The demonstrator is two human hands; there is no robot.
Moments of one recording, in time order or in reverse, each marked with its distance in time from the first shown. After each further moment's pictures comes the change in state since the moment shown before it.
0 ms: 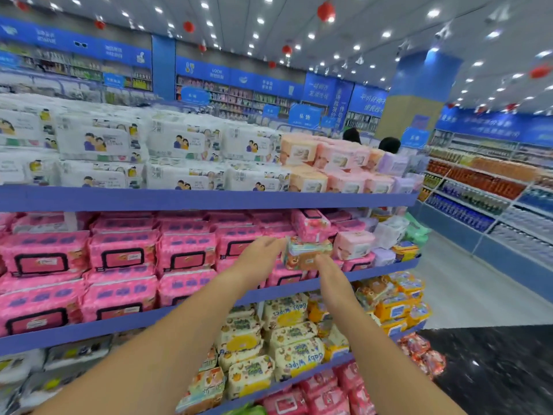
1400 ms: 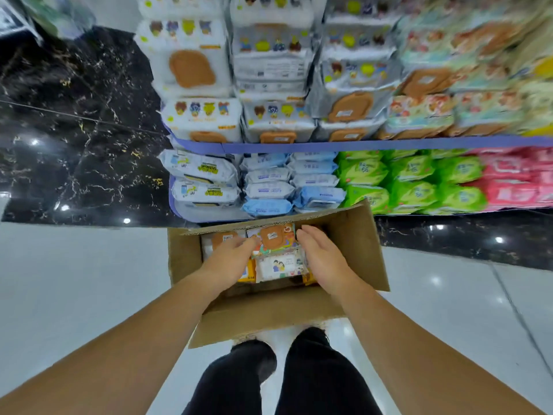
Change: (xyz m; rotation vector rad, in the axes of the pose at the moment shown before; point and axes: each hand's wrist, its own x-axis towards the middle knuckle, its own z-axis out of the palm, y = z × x) left_hand -0.486 -0.634 -0.290 -0.077 0.112 -1.094; right_hand -0.389 0.294 0.605 -0.186 -0.644 0.633
